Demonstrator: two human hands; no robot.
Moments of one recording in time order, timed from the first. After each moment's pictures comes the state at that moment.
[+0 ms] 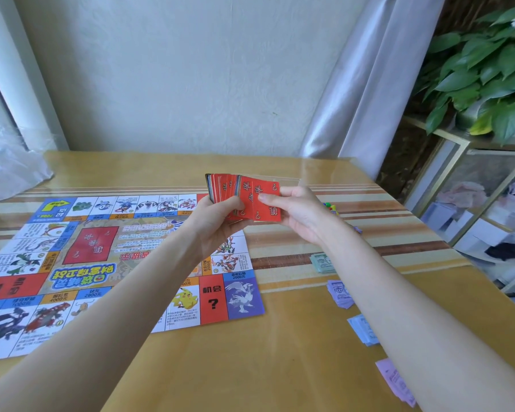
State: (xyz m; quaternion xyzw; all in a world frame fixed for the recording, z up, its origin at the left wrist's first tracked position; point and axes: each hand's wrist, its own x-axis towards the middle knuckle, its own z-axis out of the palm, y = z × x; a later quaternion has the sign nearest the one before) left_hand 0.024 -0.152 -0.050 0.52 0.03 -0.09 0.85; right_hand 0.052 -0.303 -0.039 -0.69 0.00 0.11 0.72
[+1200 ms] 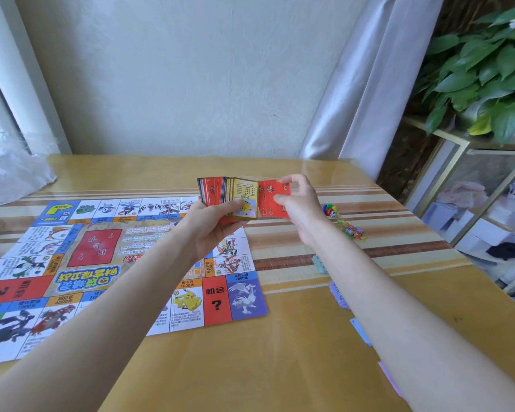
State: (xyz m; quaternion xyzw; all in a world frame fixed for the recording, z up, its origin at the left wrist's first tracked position) left_hand 0.026 -0.139 -0.052 0.53 0.08 -0.09 0.84; right_hand 0.061 -0.297 -0.050 -0.77 0.03 -0.05 0.64
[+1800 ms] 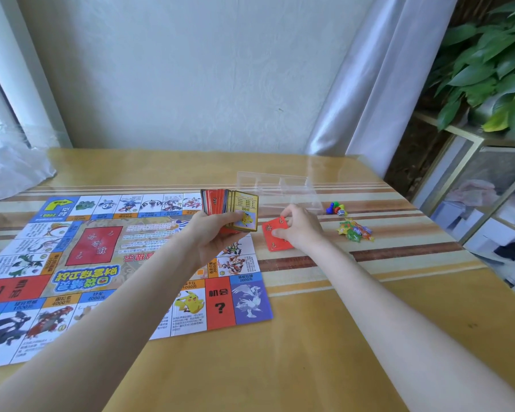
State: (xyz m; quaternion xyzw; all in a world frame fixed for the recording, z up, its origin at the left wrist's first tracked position) left_hand 0.034 -0.135 -0.072 0.54 0.14 -0.12 0.82; right_hand 0.073 -0.309 -0.094 -0.94 0.02 0.00 0.33
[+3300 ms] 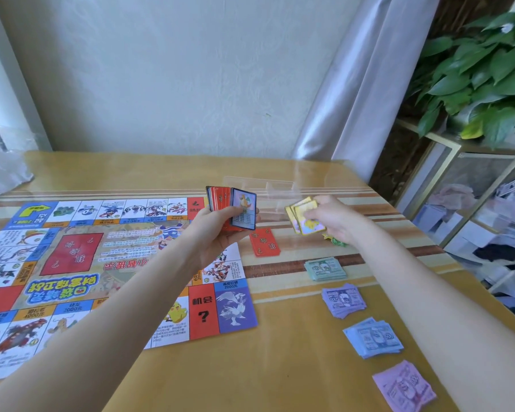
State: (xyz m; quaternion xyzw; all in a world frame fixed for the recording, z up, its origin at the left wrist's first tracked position) left_hand 0.038 -0.157 -0.062 0.52 0.08 -0.13 0.84; right_hand 0.080 -0.367 -0.047 -0.85 0.08 0.08 0.52
